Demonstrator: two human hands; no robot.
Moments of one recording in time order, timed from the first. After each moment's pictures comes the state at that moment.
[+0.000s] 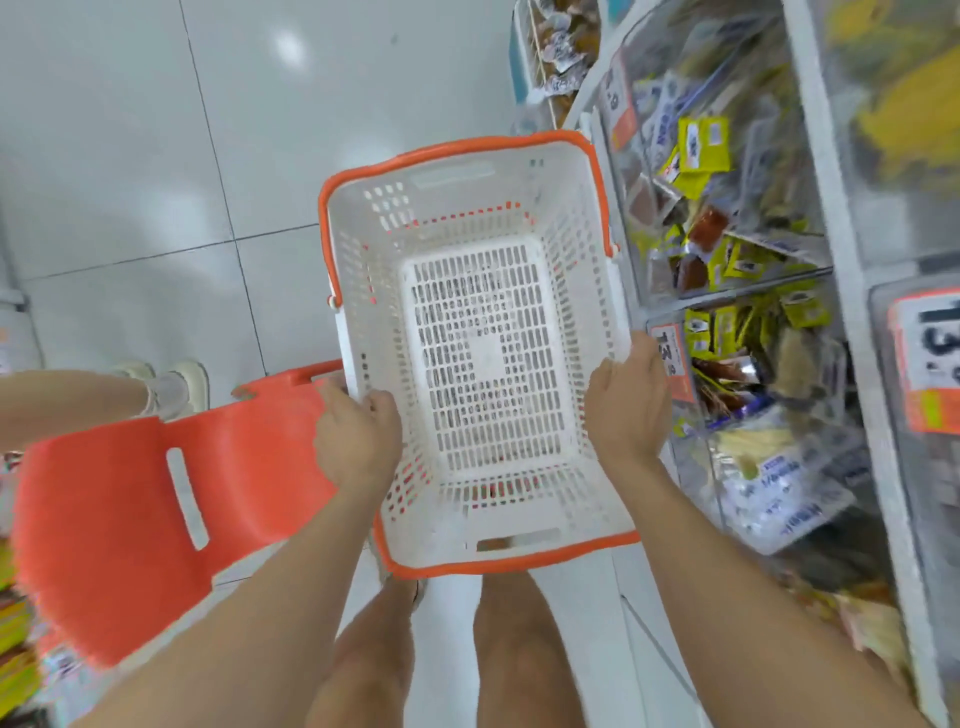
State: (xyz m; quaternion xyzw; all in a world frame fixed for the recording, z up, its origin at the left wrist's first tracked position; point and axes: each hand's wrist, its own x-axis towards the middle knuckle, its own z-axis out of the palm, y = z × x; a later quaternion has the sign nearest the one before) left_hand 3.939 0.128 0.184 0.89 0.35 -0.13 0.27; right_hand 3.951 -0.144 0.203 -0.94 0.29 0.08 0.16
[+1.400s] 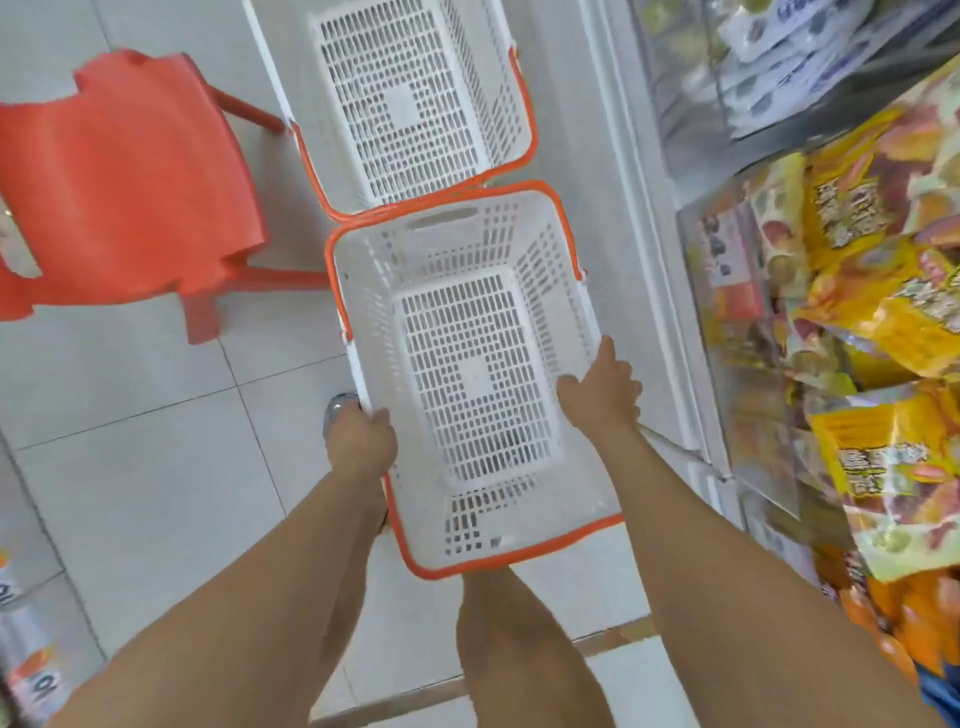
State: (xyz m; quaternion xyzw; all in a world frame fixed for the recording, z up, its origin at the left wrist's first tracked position) left_hand 3.513 0.081 0.028 0.81 0.37 -0.35 0.28; right_hand 3.528 -0.201 0.049 -0.82 0.39 0.36 0.21
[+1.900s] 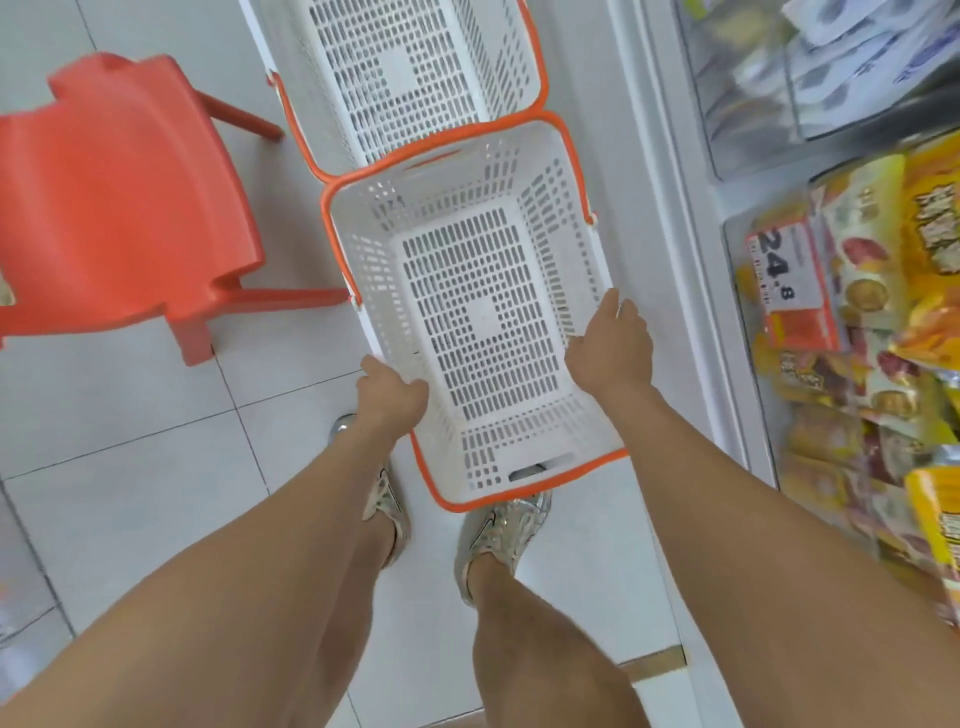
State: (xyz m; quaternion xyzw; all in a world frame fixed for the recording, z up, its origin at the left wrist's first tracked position) left_hand 3.594 0.056 -0.022 0.79 0.32 -0.44 0.29; right_hand 3.597 -0.207 -0.011 -0.89 0.28 0.32 0.15
